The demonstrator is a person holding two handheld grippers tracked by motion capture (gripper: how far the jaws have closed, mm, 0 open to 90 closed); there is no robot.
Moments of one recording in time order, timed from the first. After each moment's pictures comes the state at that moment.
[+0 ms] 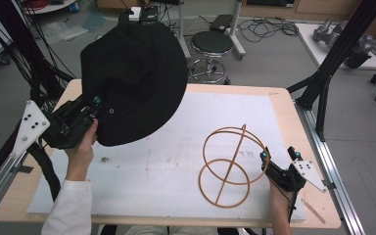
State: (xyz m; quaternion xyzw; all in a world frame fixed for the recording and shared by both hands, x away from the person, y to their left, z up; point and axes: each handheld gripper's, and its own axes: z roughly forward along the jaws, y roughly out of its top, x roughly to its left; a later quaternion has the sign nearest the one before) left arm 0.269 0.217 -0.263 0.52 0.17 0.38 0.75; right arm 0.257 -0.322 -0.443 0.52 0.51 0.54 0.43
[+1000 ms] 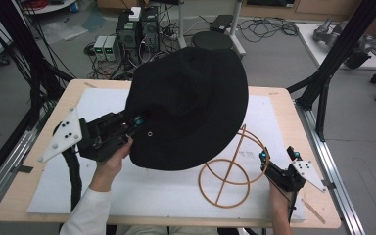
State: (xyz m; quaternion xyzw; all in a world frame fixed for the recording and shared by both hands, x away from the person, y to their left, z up) left arm 0.255 0.150 -0.260 0.55 0.07 0.24 0.80; right arm 0.257 -0.321 -0.443 0.52 0.51 0.54 0.43
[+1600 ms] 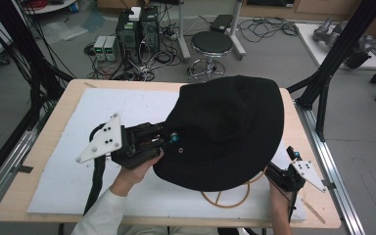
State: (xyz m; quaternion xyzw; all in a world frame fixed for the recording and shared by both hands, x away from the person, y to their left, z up) left arm 0.253 0.095 -0.266 0.59 0.01 0.17 0.79; right arm 0.257 -0.321 -0.443 0.52 0.51 0.54 0.43
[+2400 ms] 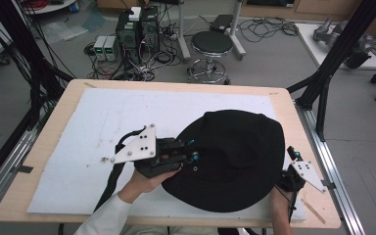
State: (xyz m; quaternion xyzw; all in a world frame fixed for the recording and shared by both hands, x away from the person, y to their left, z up) left arm 0.253 0.063 -0.290 0.68 0.01 0.11 0.72; right arm 0.256 -0.320 -0.442 0.51 0.51 0.53 0.43
